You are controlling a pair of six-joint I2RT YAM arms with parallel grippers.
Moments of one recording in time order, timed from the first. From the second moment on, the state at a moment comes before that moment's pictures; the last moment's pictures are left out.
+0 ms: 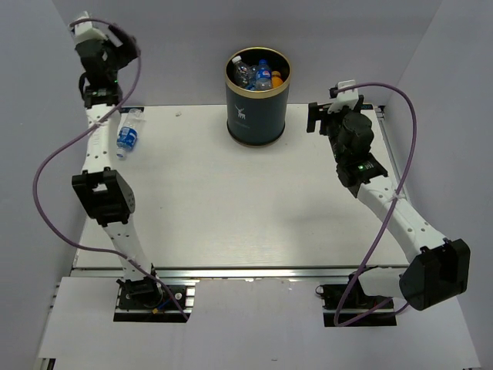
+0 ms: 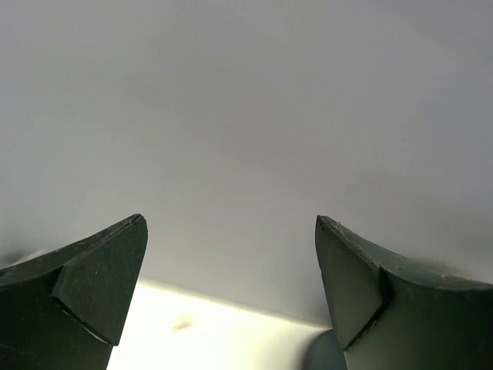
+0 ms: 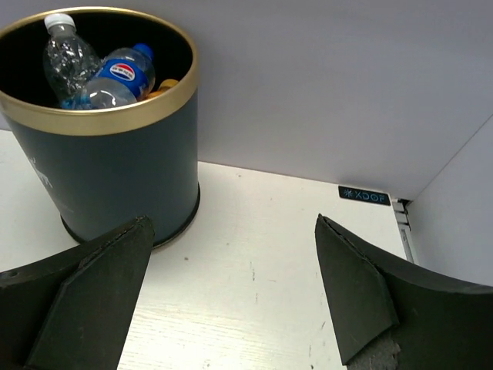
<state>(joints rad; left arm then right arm) 0.08 2.05 2.18 0.03 0.05 -0.42 0.40 1.28 1.11 0.21 0.27 -0.15</state>
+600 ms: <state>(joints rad) 0.18 2.44 2.12 -0.34 -0.15 0.05 0.38 1.25 0.99 0.08 0.33 0.03</state>
